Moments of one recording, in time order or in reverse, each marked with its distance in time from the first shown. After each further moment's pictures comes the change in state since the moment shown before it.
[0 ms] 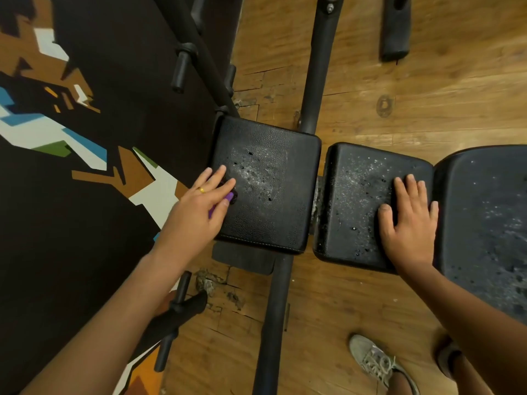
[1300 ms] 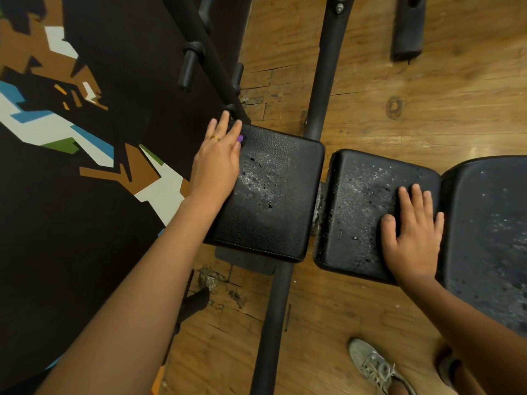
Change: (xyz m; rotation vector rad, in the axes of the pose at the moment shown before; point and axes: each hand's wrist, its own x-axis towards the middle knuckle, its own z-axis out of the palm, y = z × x) left_hand 0.105 0.012 0.011 0.062 0.150 -0.122; right_hand -0.001 -0.001 0.000 -0.009 0.007 -0.001
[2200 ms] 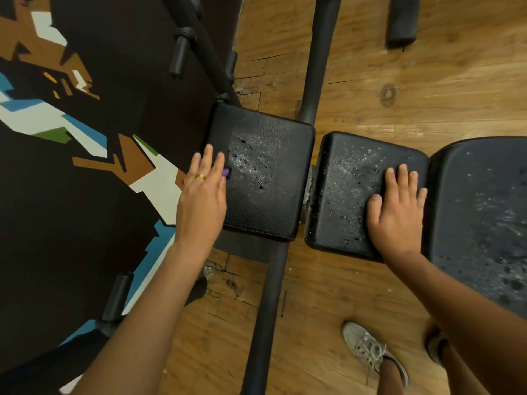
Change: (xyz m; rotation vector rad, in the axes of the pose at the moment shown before) left_hand -0.103 0.000 0.003 0.078 -0.019 -0.064; right_hand 0.003 -0.008 -0.003 -0.076 -0.048 -0.018
